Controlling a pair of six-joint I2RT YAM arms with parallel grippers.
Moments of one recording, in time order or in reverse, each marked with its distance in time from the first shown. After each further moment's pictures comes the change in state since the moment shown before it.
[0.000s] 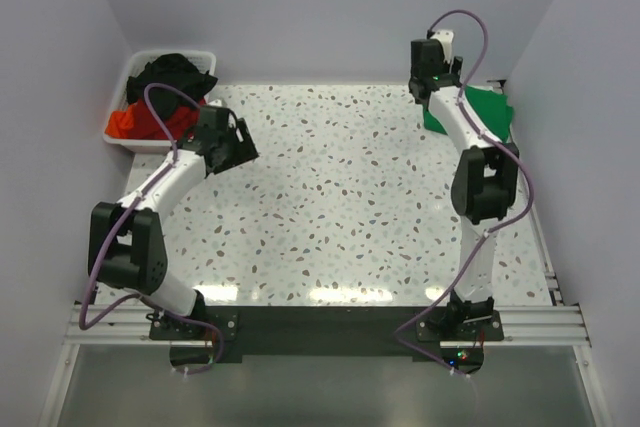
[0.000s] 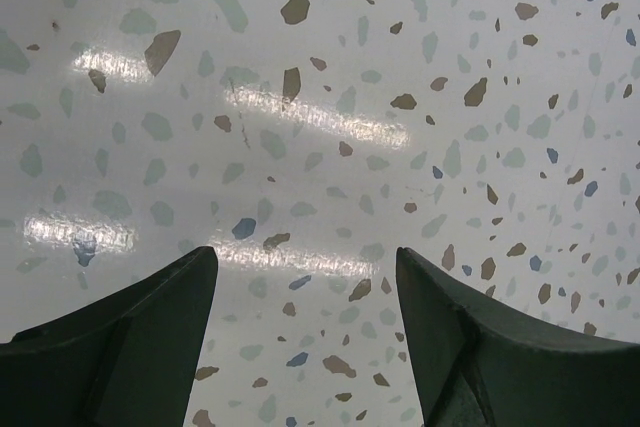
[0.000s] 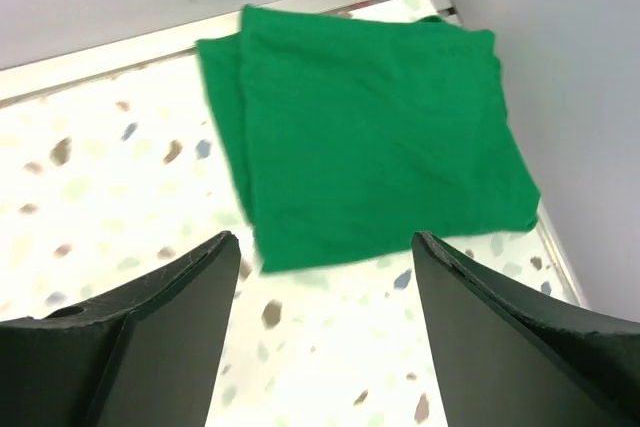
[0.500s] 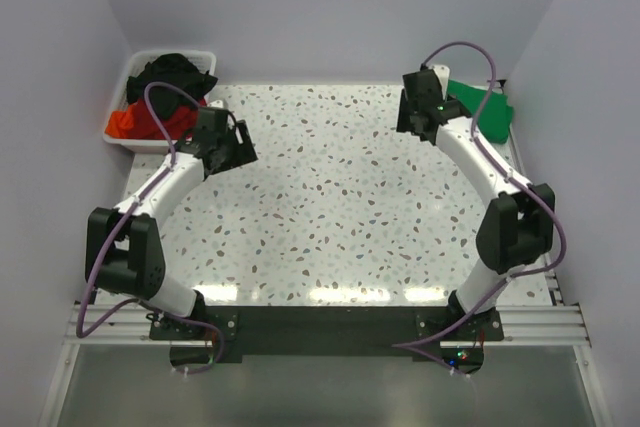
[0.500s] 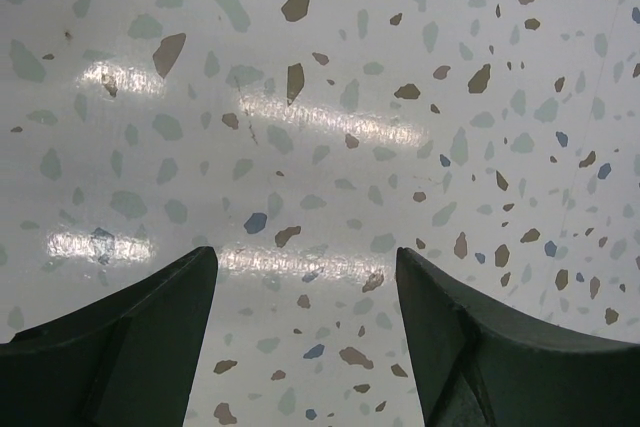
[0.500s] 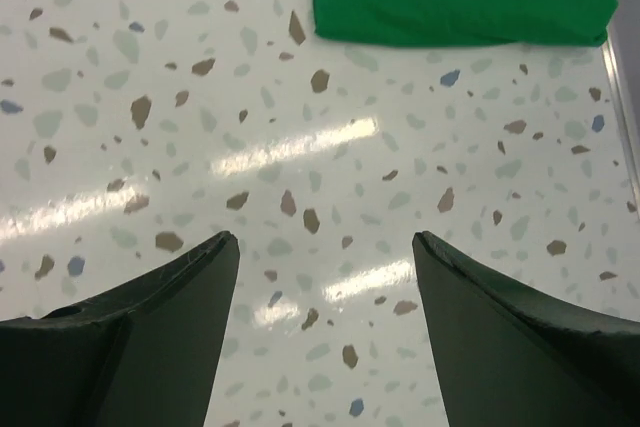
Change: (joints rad) left arm -0.002 -0.037 -0.023 -0.001 0.001 0.061; right arm 0.124 -0.437 -0.418 -0.216 -0.161 0.210
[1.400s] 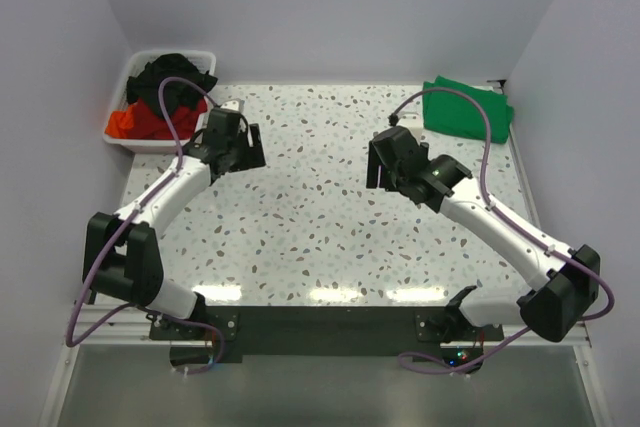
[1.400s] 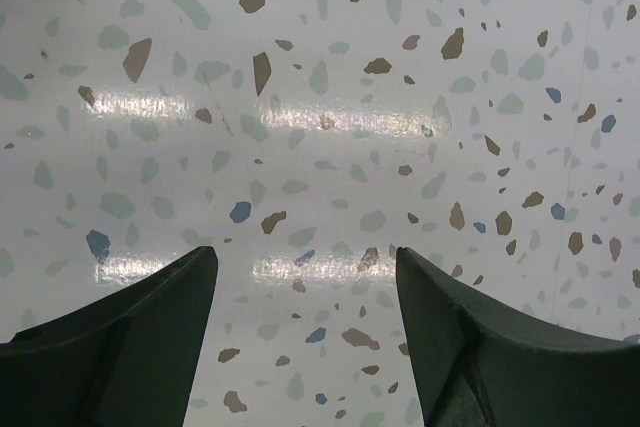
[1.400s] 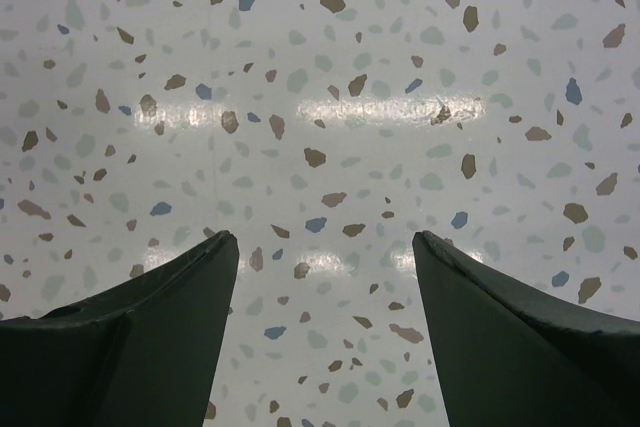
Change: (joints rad) left arm -0.080 -0.034 0.000 -0.016 -0.050 0.088; right arm 0.397 -0.459 -0.360 -0.159 -0.047 0.248
